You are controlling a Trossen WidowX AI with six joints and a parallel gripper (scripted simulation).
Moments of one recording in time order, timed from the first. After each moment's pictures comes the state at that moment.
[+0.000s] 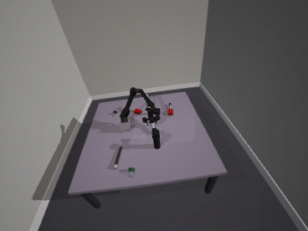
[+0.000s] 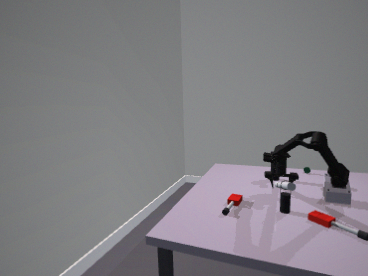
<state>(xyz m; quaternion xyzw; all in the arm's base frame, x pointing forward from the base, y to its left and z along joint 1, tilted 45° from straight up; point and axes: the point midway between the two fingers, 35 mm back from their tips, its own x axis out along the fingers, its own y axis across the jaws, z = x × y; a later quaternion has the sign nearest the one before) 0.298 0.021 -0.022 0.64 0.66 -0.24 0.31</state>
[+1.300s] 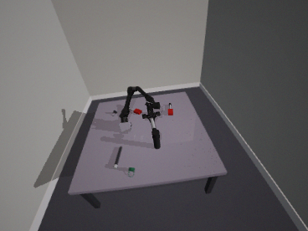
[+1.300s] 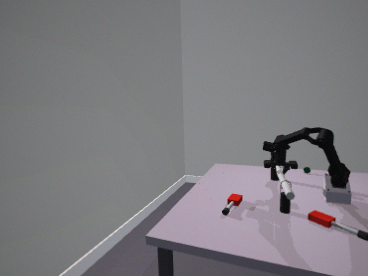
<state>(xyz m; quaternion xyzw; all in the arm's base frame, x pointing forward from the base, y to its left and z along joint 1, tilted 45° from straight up) 0.304 -0.048 0.002 0.60 0.62 -0.32 0.39</state>
